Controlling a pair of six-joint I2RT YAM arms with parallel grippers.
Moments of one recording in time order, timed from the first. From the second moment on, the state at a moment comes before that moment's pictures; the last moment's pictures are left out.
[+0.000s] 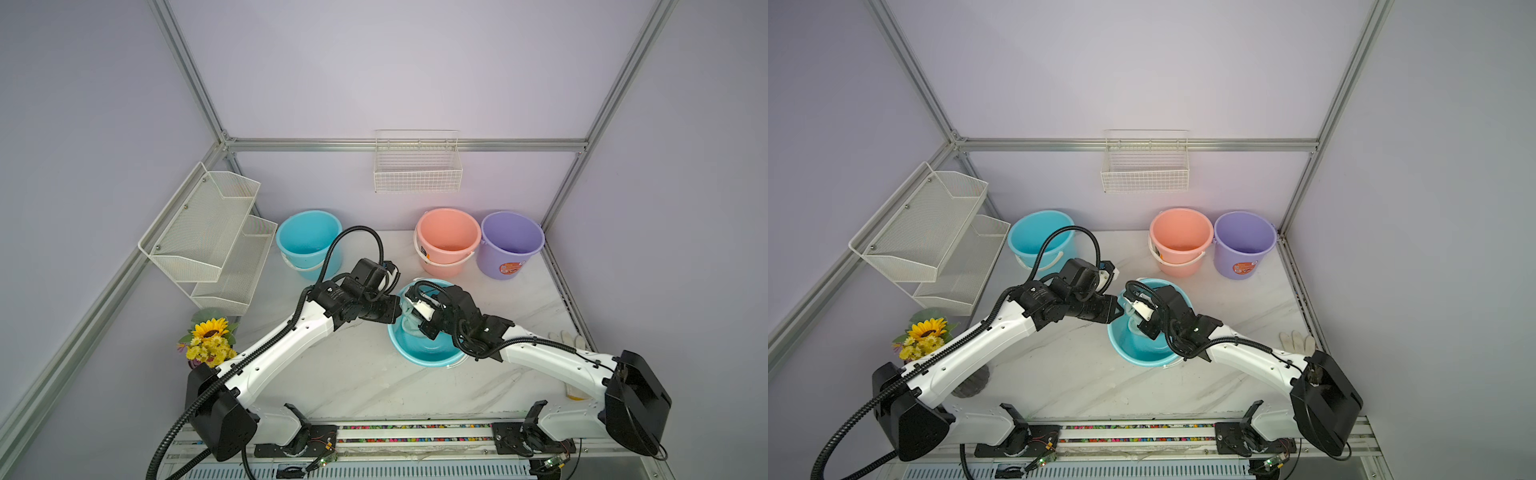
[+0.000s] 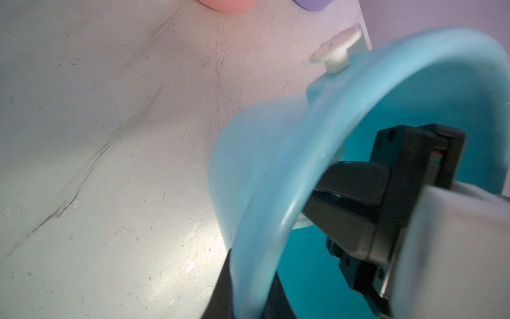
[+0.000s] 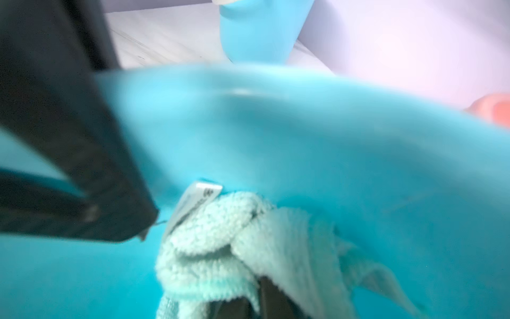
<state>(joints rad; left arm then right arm) -0.68 1.36 1.27 -0.79 0.23 -0.46 0.80 1.31 0.86 -0.06 0.01 -0.33</state>
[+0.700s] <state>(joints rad) -0.67 1.36 1.27 -0.77 0.23 -0.45 0.80 1.29 1.08 -0.25 0.12 -1.14</state>
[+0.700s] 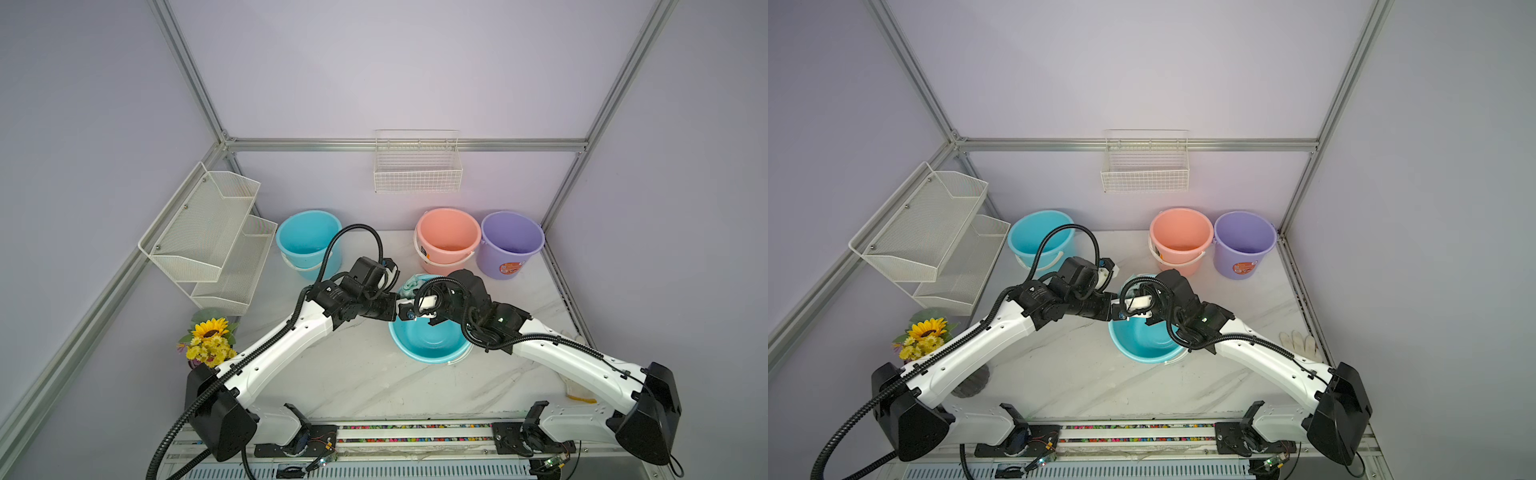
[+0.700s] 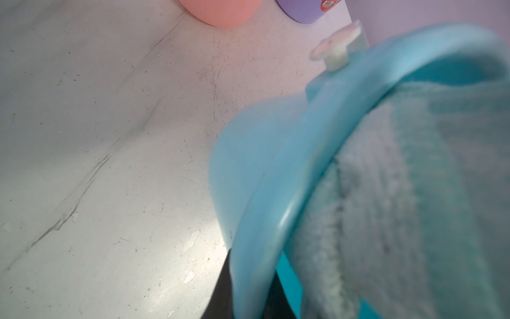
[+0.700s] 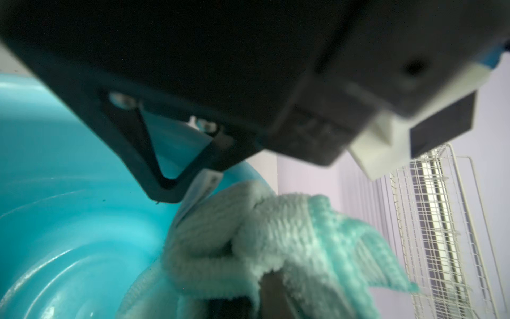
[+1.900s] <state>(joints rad) -0.70 1.36 1.27 -0.81 0.24 -0.43 0.93 1.37 1.28 -1.10 -0.19 -0.67</state>
